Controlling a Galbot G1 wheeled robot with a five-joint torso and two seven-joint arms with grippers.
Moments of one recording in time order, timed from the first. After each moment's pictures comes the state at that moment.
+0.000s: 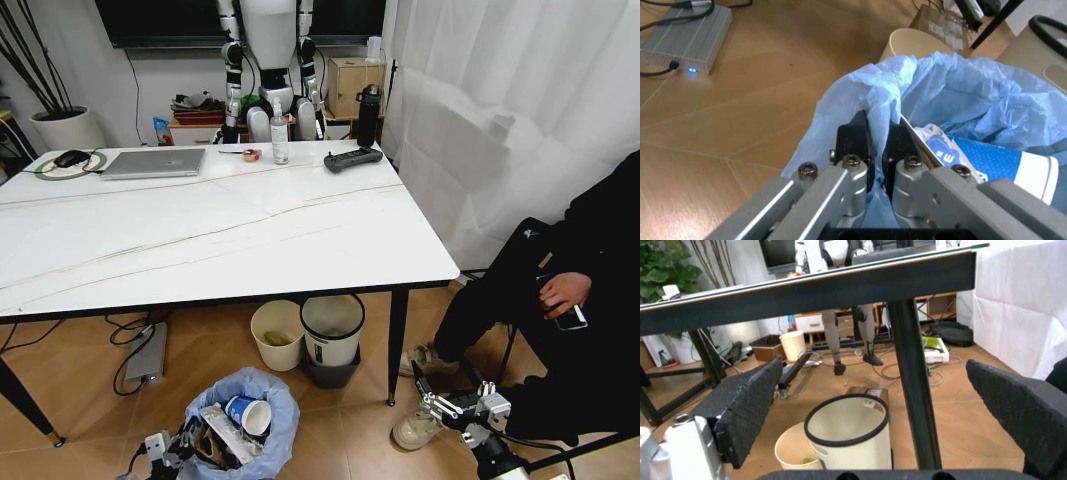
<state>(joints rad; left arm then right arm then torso) 1.66 -1.27 -0.61 -1.50 -0.70 -0.12 0.15 -1.91 1.31 0.61 2.09 0.42 0.32 -0.28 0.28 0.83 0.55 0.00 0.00</state>
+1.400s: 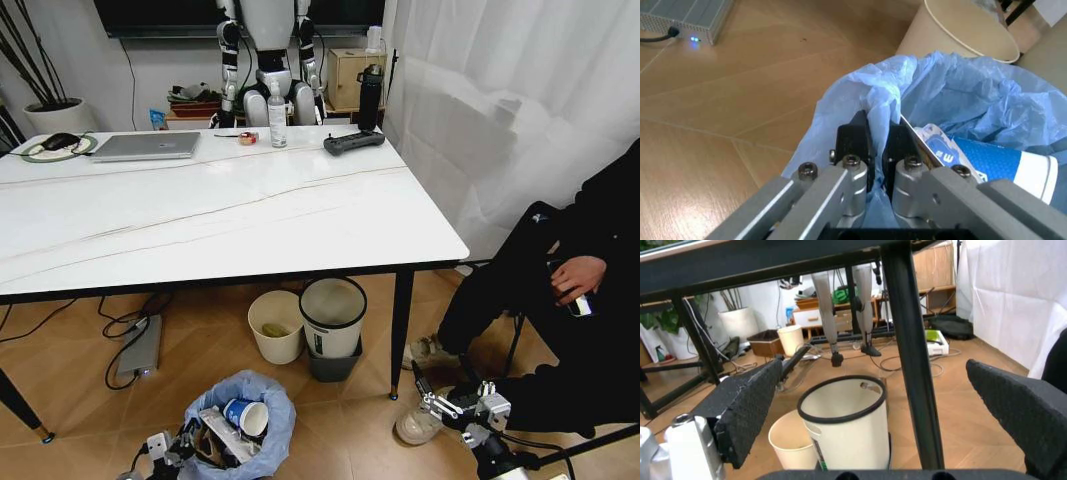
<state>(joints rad) 1.59 -1.28 -0.61 -1.39 -0.68 -0.13 0.16 -1.91 1.31 0.61 2.09 0.42 0.32 -0.28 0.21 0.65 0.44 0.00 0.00</state>
